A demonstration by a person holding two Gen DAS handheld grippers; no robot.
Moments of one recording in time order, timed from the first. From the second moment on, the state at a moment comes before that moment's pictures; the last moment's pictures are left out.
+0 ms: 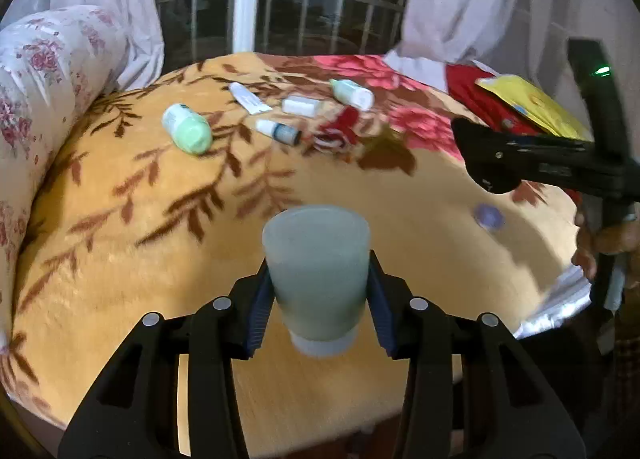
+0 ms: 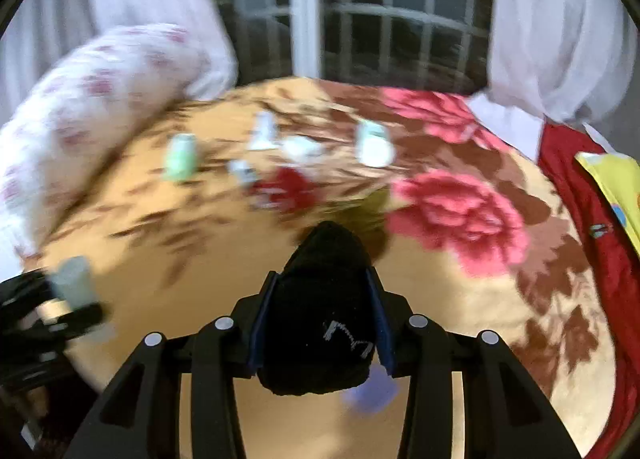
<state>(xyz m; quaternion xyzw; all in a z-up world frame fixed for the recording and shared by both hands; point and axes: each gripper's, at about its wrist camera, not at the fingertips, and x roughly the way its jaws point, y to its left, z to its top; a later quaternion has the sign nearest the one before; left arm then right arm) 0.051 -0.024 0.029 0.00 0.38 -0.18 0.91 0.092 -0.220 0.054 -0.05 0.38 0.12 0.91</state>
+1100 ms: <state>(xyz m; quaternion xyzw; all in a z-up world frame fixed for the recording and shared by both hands) -0.055 -0.037 -0.125 0.08 0.63 -0.24 0.73 -0.040 -0.154 -0.102 0.00 0.57 0.21 0.80</state>
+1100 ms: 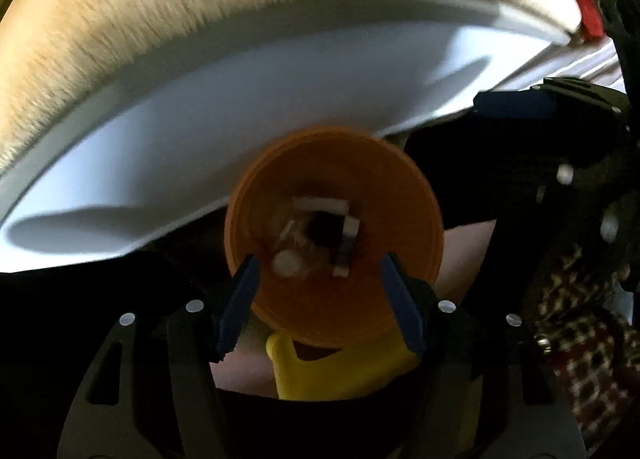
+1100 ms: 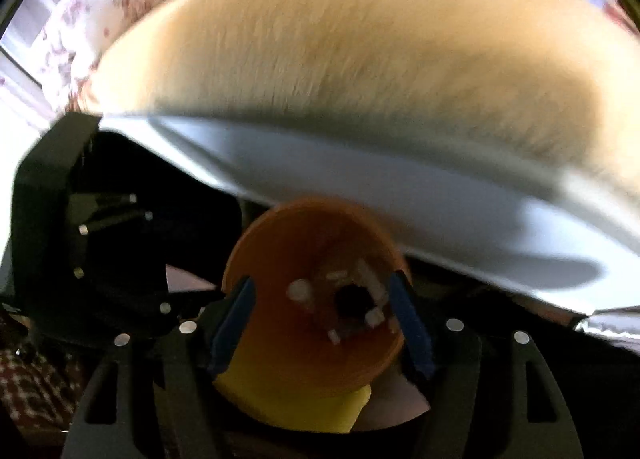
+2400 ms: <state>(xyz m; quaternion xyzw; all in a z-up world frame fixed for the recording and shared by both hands) 0.046 -0.058 0.022 0.02 0.43 -0.28 0.86 0.079 -0.260 -0.006 -0.06 0.40 0.08 0.91</state>
